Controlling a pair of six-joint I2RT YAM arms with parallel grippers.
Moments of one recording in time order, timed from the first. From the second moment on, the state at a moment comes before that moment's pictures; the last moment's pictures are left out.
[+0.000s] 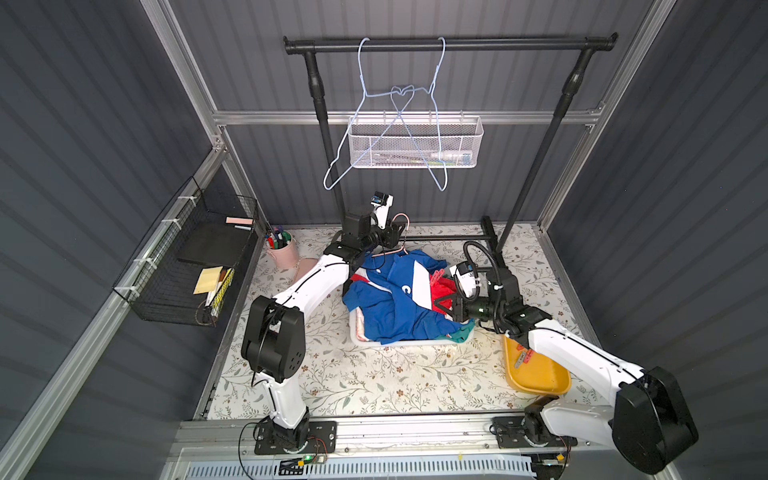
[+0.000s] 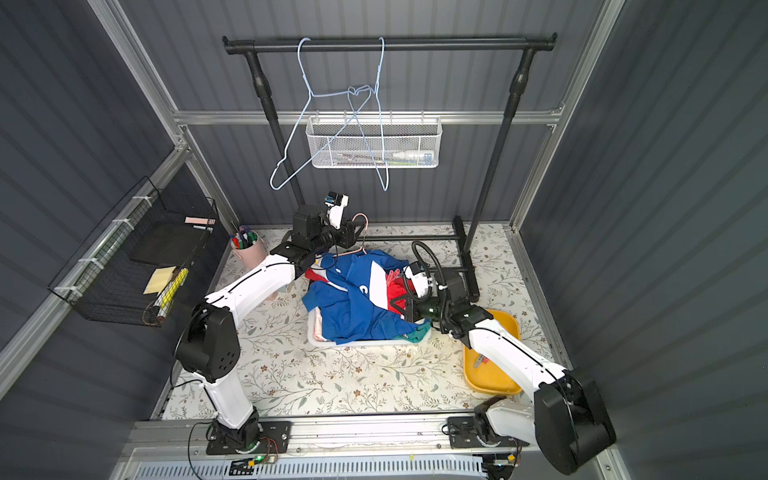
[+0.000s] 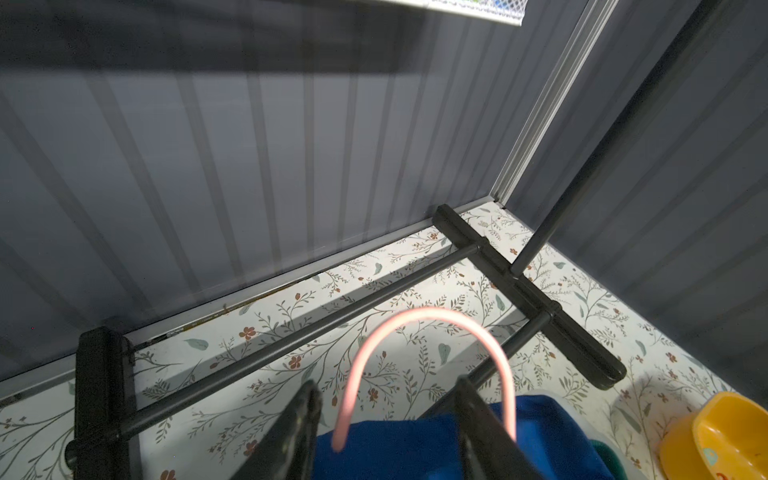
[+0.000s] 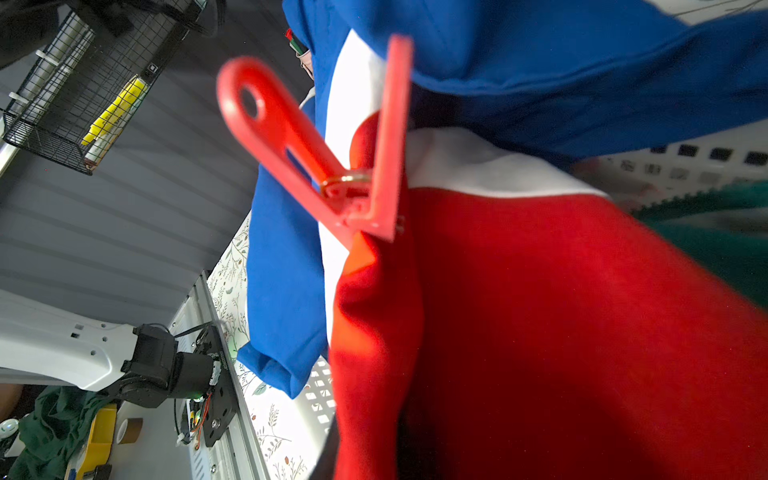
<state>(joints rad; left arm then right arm) -0.40 1.83 1.51 0.03 0.25 -0.11 0.43 1.23 0.71 -0.03 -0.62 0.36</state>
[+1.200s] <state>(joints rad) -0.50 1.79 1.42 0.02 0.25 -0.13 0.43 1.23 0.71 -0.03 -0.61 0.35</state>
